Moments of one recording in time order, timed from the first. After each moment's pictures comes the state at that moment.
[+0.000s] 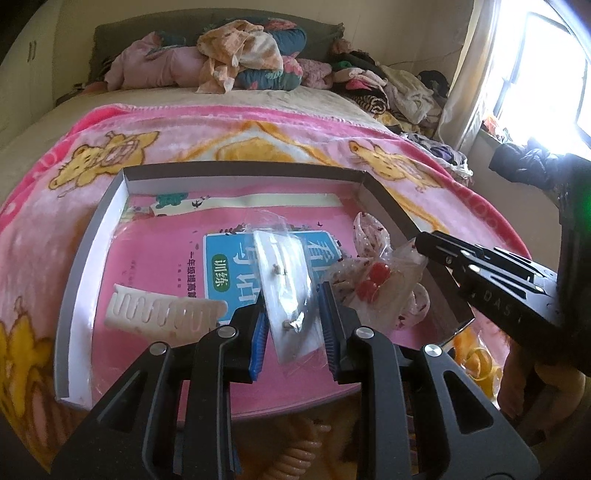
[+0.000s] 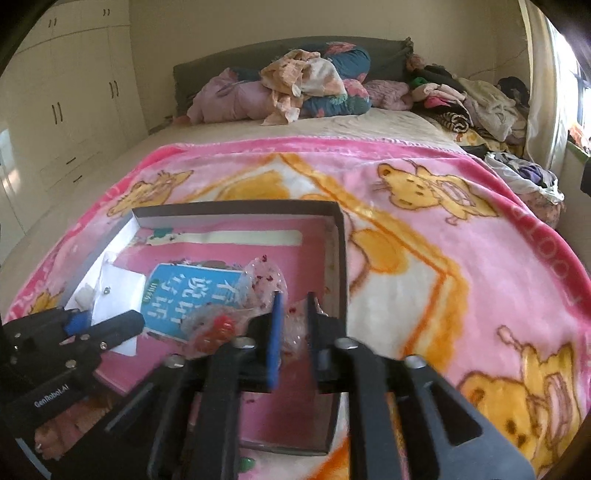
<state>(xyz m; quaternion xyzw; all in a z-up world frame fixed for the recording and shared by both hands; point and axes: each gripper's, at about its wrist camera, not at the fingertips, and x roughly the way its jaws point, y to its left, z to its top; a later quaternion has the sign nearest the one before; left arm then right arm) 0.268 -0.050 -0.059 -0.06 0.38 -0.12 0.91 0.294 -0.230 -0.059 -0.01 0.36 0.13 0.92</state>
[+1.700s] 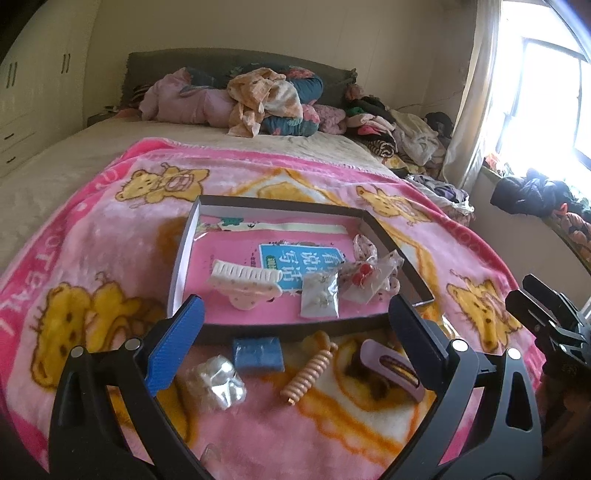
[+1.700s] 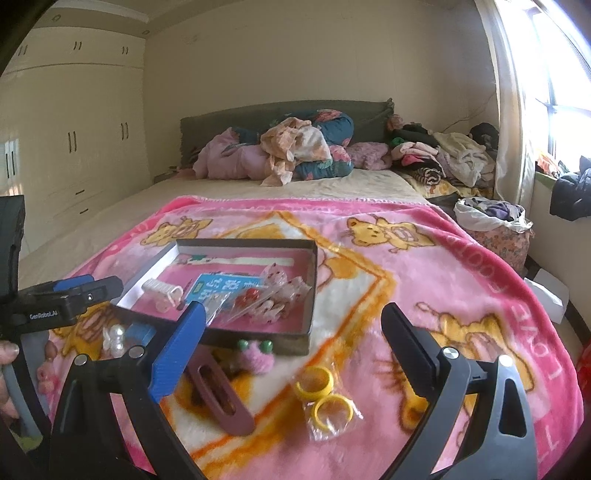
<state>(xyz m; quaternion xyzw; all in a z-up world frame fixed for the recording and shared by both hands) 0.161 -0.008 -0.009 -0.08 0.31 -0.08 0.95 0.130 -0.261 0.002 -0.02 0.24 0.12 0.96</state>
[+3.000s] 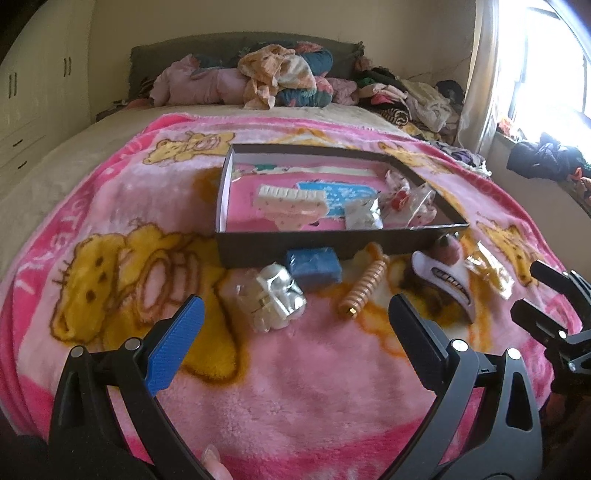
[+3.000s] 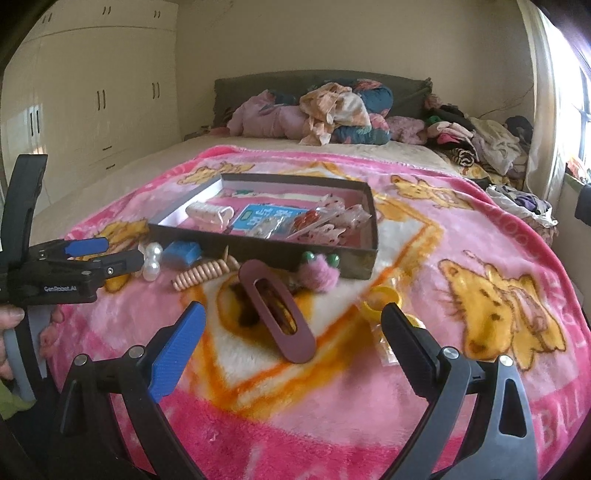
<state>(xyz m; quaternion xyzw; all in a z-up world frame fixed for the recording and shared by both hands) 0.126 0.017 -0.059 -0.03 0.35 -0.06 0.94 0.101 -0.217 -0.057 -0.06 0.31 0.17 0.93</state>
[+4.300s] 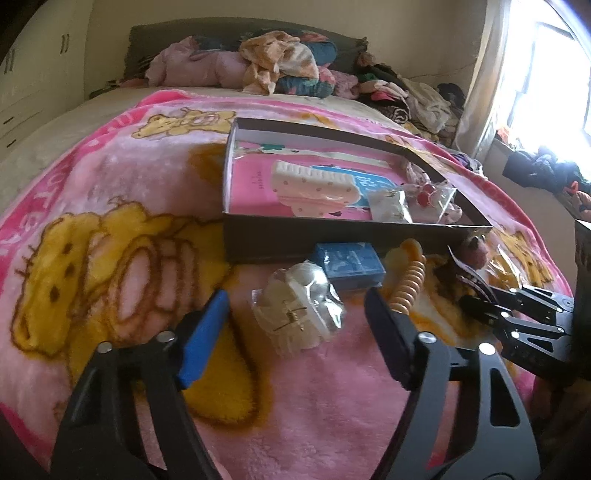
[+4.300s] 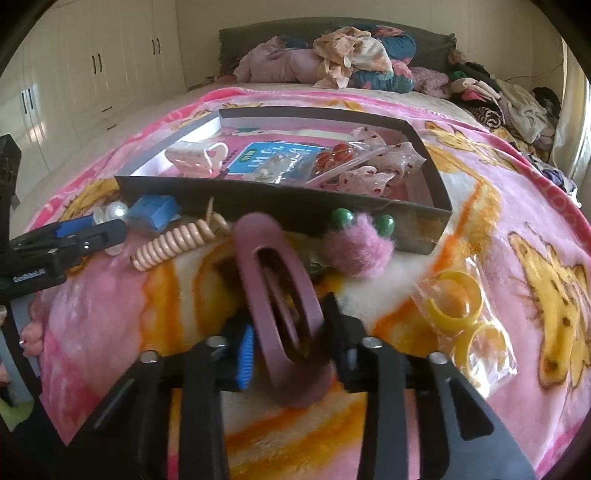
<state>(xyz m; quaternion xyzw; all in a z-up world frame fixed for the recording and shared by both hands) 0.162 0.042 -0.090 -0.06 0.36 -0.08 0.93 0.169 -0.186 -0.108 -0.07 0.40 0.20 0.89</state>
